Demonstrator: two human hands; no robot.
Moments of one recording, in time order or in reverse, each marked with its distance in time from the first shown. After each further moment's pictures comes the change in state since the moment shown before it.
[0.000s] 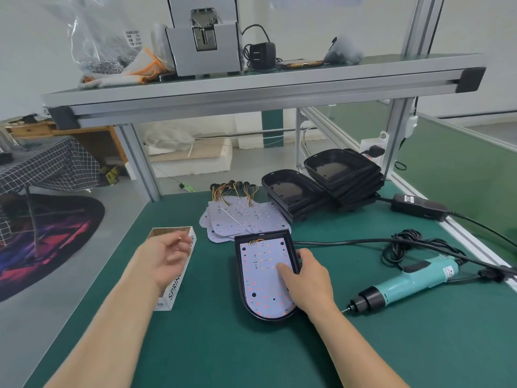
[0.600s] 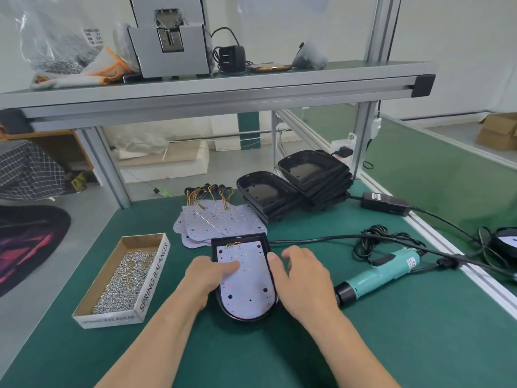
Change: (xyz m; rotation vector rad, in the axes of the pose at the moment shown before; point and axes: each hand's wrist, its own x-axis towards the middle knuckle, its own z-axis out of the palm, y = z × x) left_hand 0.011 -0.101 0.055 1.019 0.021 0.100; right_hand -0.028 -0.007 -0.041 -0.279 0.158 -0.143
